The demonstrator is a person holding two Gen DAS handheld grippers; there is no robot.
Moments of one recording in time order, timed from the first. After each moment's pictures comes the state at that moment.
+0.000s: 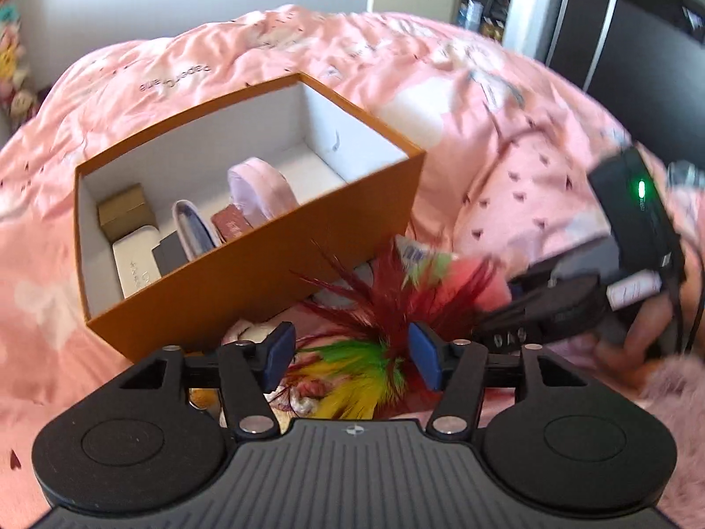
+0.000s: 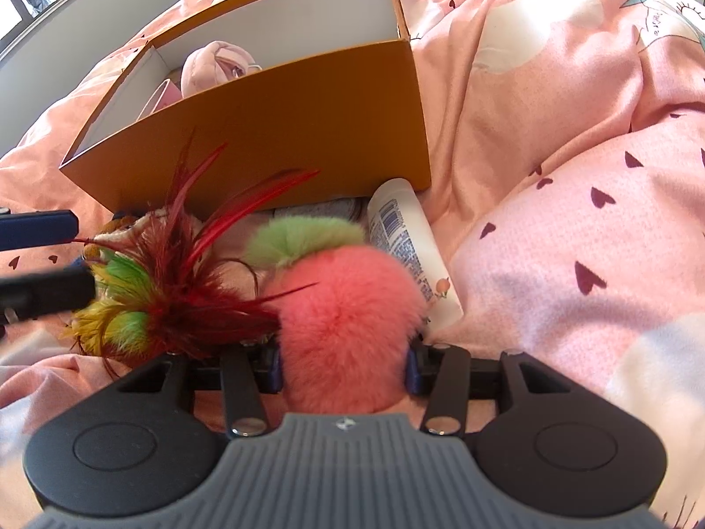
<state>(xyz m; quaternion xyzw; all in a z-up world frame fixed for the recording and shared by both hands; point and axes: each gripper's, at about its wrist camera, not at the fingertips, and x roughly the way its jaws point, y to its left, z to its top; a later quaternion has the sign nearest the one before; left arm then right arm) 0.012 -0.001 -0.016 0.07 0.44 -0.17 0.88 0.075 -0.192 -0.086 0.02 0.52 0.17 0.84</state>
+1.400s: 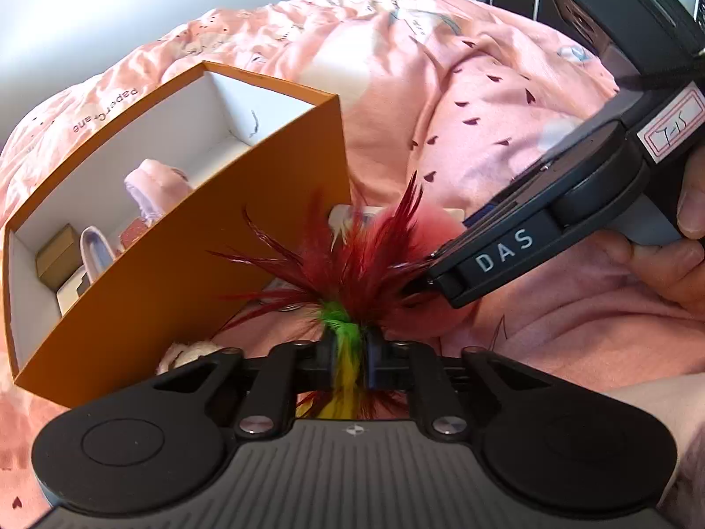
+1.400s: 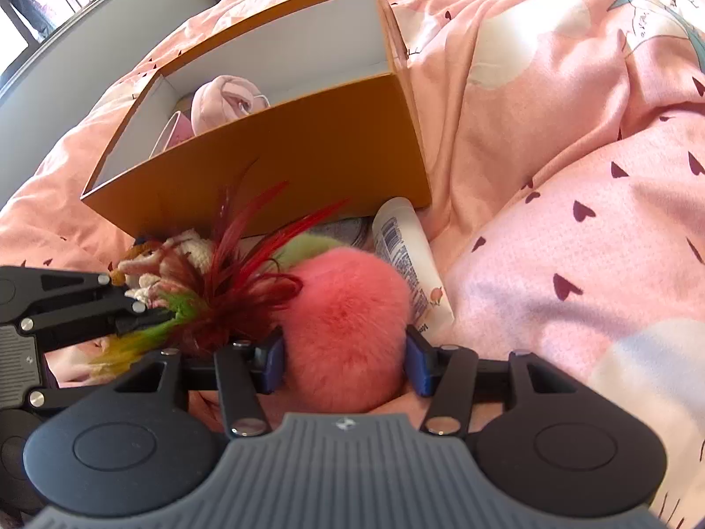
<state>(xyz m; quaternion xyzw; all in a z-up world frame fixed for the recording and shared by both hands) 0.012 -0.048 -0.060 0.16 0.43 -0.22 0.86 0.081 -0.176 -0.073 0.07 0.51 0.19 0.84</state>
